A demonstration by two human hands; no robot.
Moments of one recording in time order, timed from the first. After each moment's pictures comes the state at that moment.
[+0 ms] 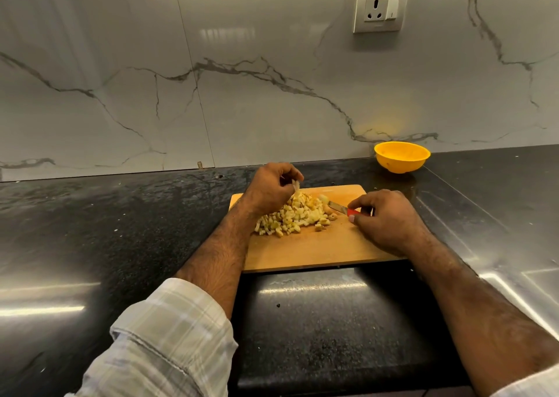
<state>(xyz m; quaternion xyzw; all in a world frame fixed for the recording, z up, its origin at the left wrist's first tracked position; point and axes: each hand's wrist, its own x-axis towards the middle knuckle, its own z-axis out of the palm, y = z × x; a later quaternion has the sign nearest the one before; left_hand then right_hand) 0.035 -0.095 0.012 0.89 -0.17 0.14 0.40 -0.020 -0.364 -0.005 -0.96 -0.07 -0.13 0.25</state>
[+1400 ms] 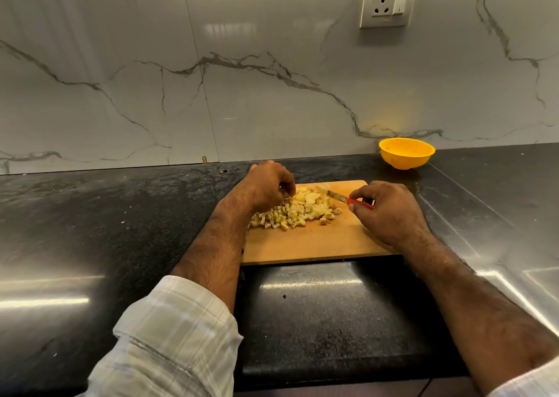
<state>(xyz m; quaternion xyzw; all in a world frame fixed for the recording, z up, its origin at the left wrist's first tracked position) 0.022 -0.073 0.025 0.96 -0.18 0.08 0.21 -0.034 -0.347 -0.002 -0.94 -0.09 -0.22 0.25</state>
